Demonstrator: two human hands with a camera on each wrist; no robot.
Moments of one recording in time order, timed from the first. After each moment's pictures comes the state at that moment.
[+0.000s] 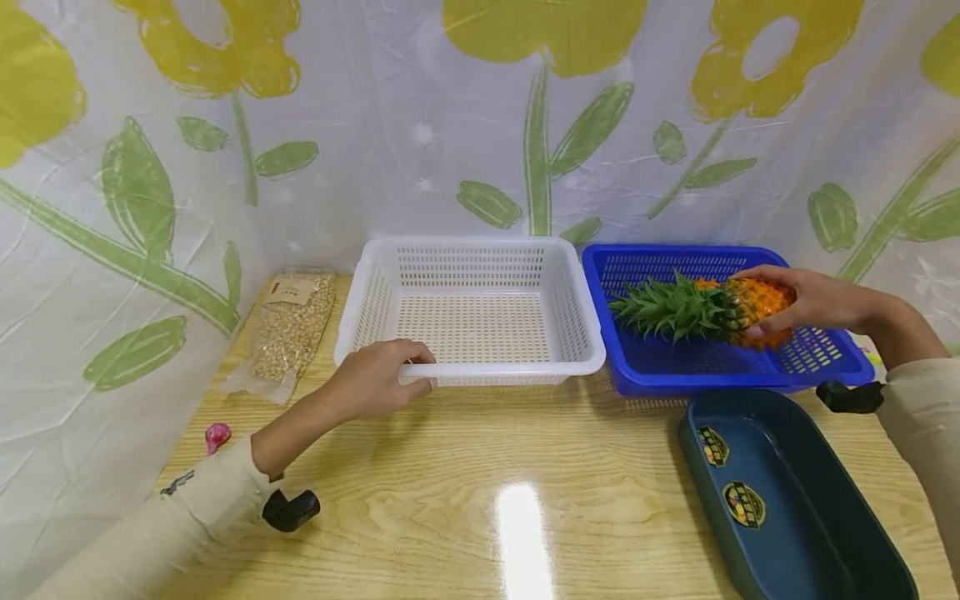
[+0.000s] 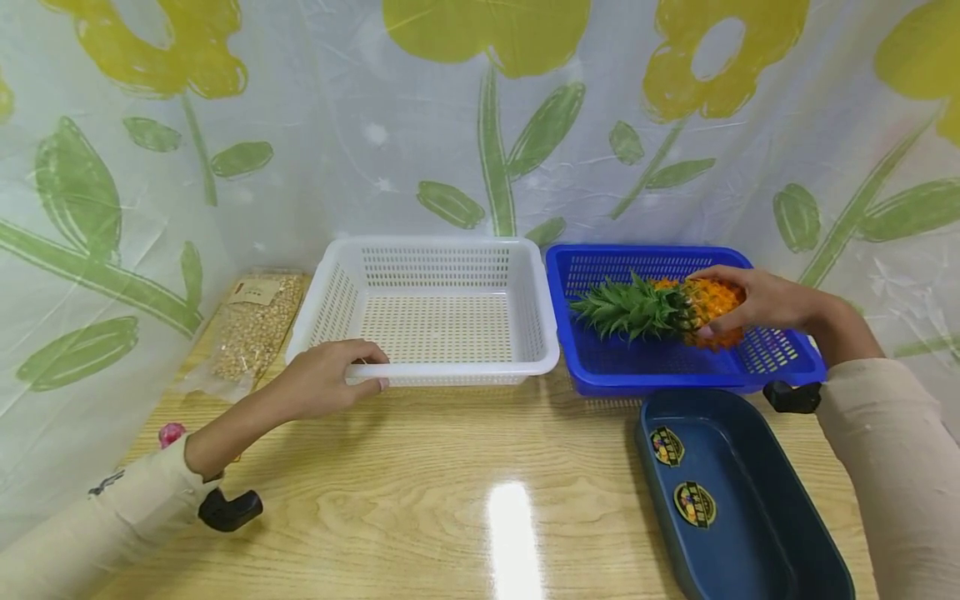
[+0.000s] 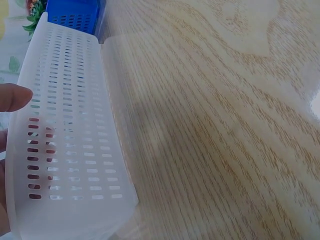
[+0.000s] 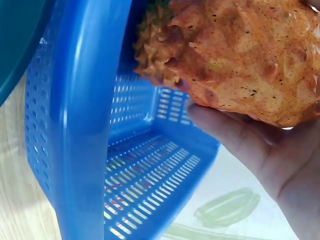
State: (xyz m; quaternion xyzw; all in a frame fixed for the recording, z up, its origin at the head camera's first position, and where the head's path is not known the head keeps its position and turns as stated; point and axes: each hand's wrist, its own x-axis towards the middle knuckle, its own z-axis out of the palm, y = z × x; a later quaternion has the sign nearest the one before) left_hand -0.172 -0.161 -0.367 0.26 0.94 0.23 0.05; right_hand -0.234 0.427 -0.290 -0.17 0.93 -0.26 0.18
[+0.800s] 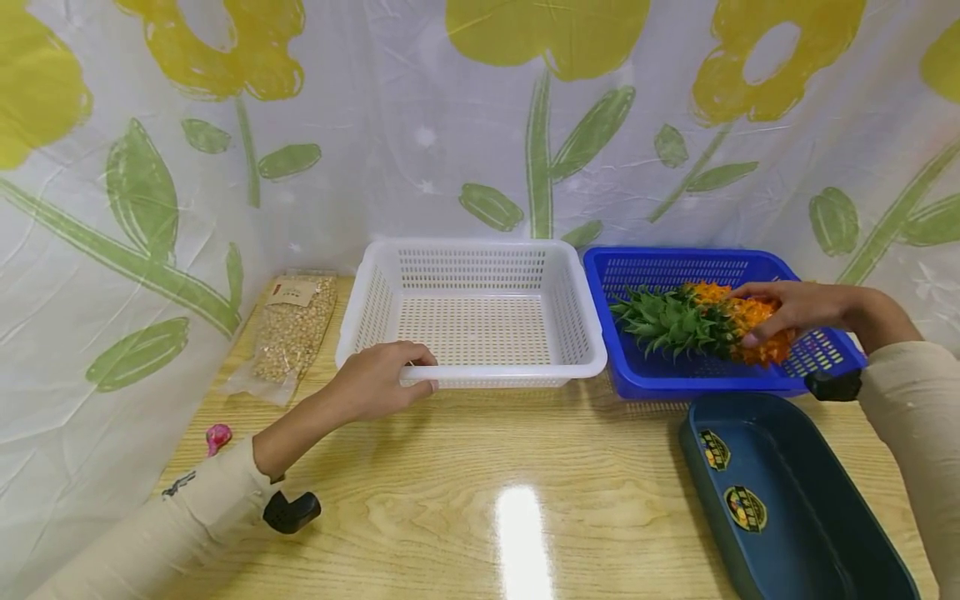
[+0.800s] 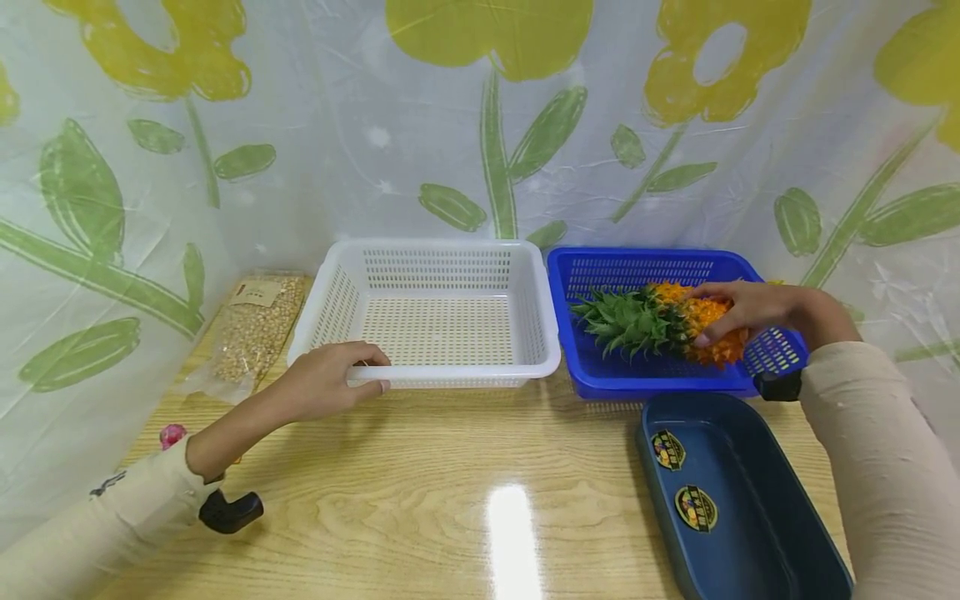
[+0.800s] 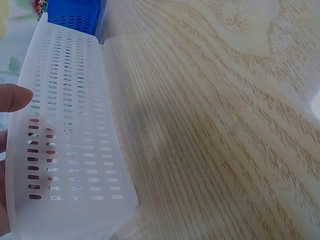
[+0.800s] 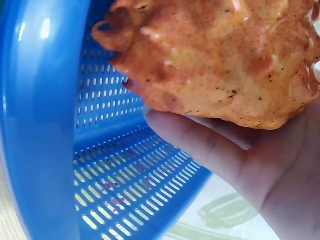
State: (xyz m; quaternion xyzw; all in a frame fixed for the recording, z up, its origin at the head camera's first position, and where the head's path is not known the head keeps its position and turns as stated) left_hand -0.173 -0.161 -0.368 0.26 0.94 0.23 0.04; right_hand -0.257 0.431 -0.297 -0.12 0.89 -0.28 0.35
